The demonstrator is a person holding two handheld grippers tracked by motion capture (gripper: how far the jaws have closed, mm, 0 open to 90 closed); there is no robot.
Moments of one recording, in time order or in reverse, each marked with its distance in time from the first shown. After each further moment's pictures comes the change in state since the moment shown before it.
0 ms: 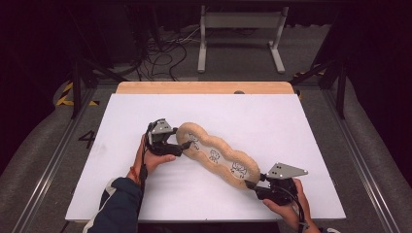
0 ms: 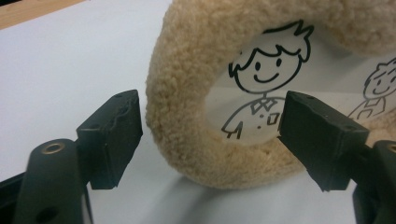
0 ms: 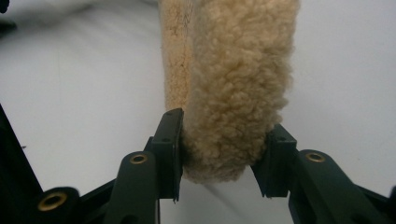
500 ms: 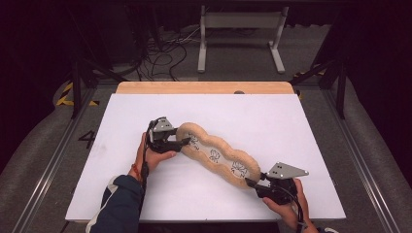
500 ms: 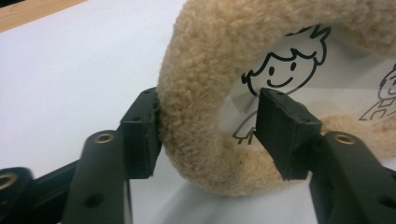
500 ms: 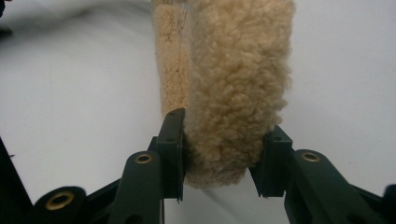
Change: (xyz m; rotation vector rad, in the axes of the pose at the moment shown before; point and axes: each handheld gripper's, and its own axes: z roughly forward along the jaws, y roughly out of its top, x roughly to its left) left arm 0.004 0.001 0.000 0.016 0.016 0.012; right arm -0.001 -0.001 0.002 -0.029 -0.026 0.003
